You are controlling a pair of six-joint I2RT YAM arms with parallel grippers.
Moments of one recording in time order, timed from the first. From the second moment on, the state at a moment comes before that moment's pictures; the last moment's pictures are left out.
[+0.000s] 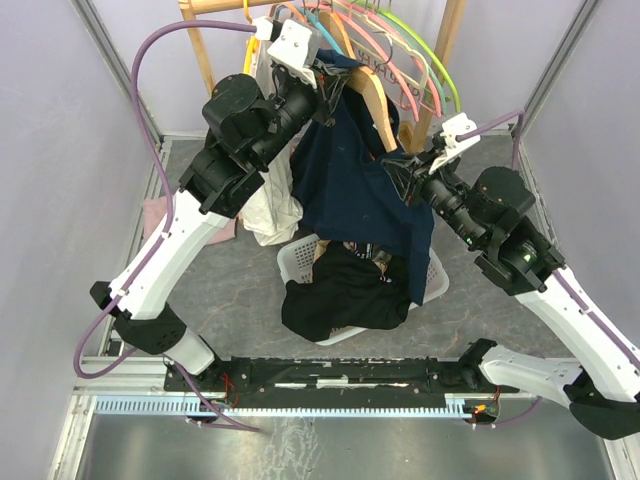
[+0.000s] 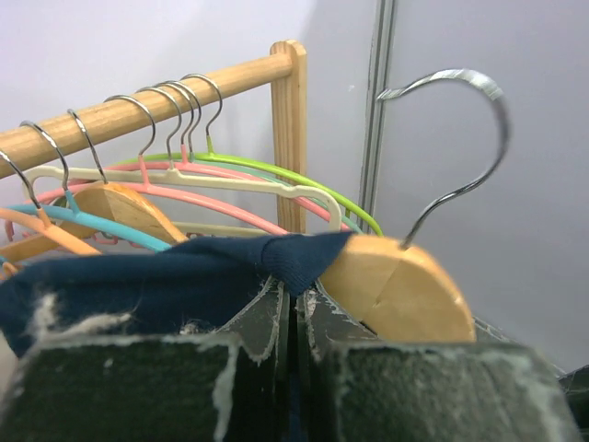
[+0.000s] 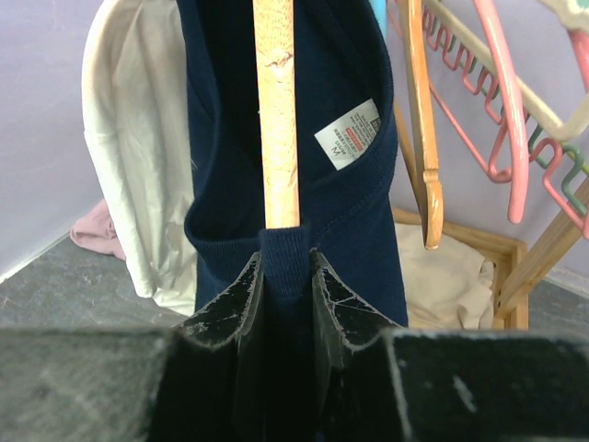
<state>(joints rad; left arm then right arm) -0.79 1.58 2.08 -0.24 -0.07 0.04 0.72 1.02 1.34 -0.23 0.12 0.02</state>
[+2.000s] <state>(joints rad) -0.80 1.62 2.06 -0.18 0.05 -0.03 0.72 1.03 1.37 -0.32 0.07 0.00</state>
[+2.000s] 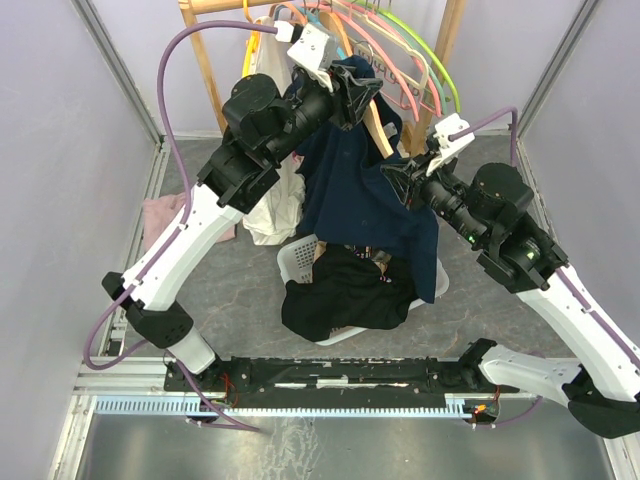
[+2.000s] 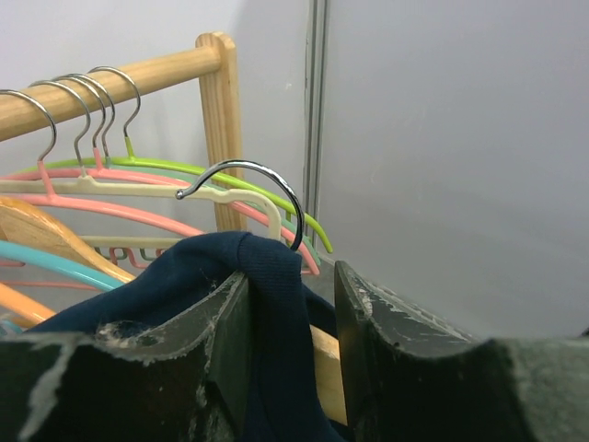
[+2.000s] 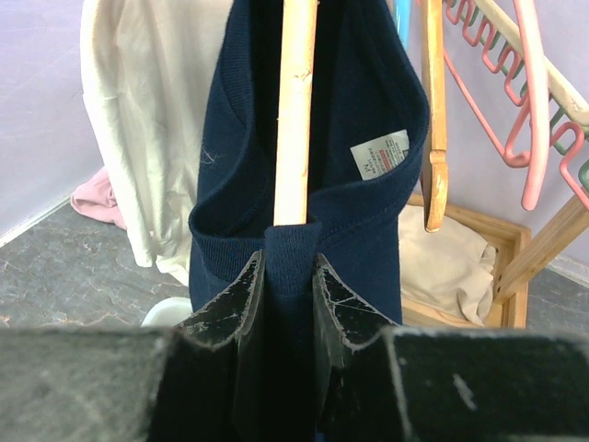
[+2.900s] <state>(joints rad) -0.81 1.64 2.03 -0.11 -0.05 -0.03 0.71 1.01 1.37 -0.34 0.08 -0.01</state>
